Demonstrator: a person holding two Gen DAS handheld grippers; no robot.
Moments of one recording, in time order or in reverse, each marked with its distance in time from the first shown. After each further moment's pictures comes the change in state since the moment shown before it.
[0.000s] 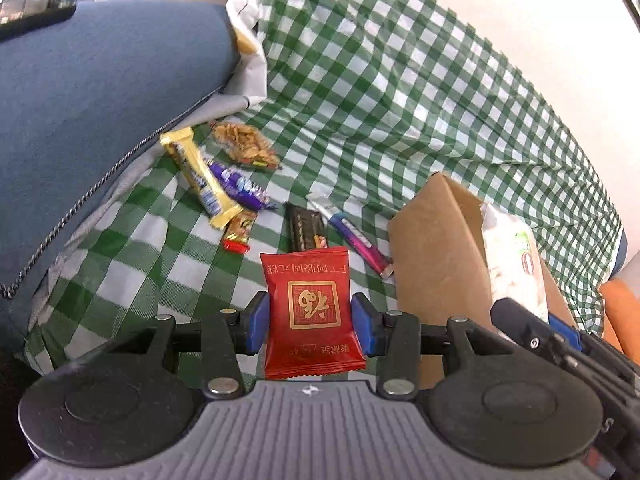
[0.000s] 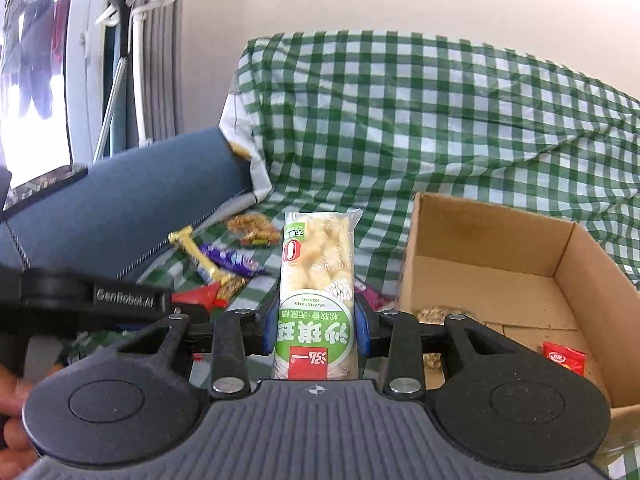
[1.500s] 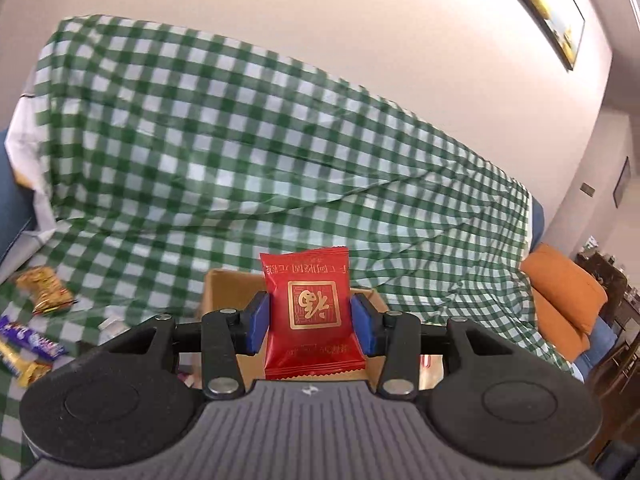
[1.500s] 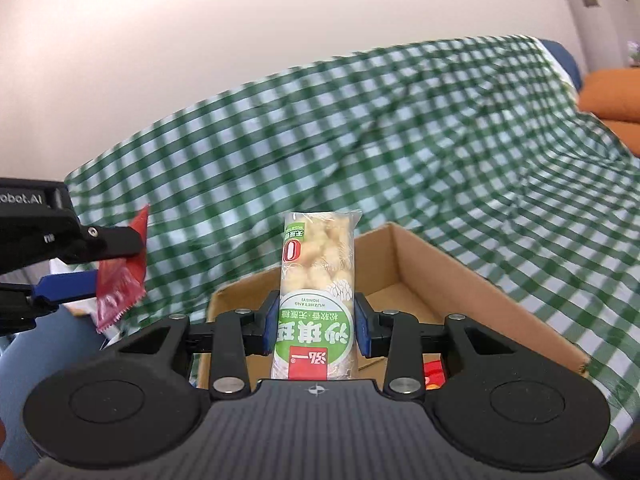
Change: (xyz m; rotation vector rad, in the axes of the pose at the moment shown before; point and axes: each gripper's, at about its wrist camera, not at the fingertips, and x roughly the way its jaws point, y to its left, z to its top) left arm 0.007 -0.243 0.076 0.268 -0.093 -0.244; right arm -0.016 -0.162 0.017 0.518 -0.155 -0.347
